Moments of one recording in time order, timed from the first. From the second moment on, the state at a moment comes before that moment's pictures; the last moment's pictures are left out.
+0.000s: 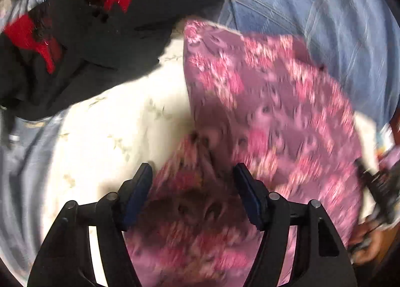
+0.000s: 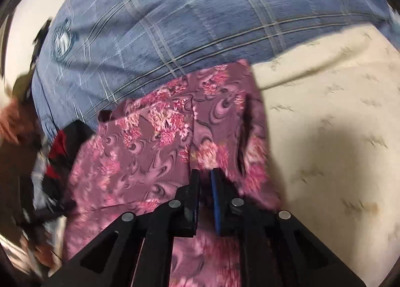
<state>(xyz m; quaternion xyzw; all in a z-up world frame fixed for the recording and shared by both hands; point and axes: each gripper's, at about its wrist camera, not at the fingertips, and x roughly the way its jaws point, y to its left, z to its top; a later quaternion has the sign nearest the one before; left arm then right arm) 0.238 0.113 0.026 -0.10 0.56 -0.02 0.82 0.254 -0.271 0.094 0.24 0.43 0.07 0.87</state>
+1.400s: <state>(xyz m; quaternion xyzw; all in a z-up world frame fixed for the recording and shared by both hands) -0.027 0.156 0.028 -0.21 0.63 -0.12 0.74 -0.046 -0.300 0.083 0.23 0.49 0.21 0.81</state>
